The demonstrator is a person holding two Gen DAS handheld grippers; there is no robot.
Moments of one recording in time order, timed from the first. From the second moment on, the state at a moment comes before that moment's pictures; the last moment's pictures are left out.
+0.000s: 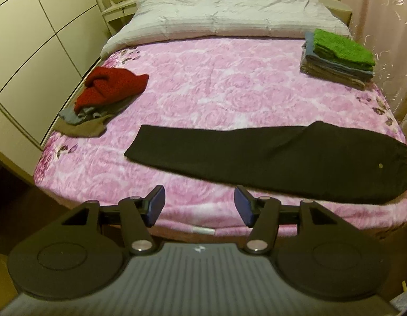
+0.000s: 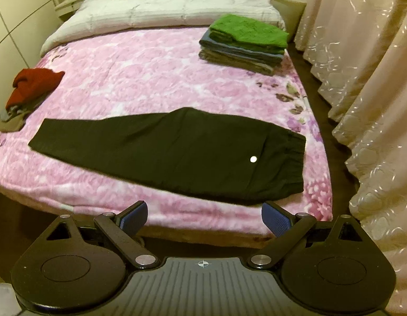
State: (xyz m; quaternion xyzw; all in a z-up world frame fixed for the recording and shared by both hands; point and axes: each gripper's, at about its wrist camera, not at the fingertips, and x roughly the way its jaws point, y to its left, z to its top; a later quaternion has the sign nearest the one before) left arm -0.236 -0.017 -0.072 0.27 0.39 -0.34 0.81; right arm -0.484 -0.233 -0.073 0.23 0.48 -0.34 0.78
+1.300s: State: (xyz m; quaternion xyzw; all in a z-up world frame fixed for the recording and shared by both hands) left arm -0.258 -0.022 -0.083 0.30 0.39 -0.35 0.79; right arm -0.502 -0.231 -0.090 0.26 0.50 -0.33 0.76
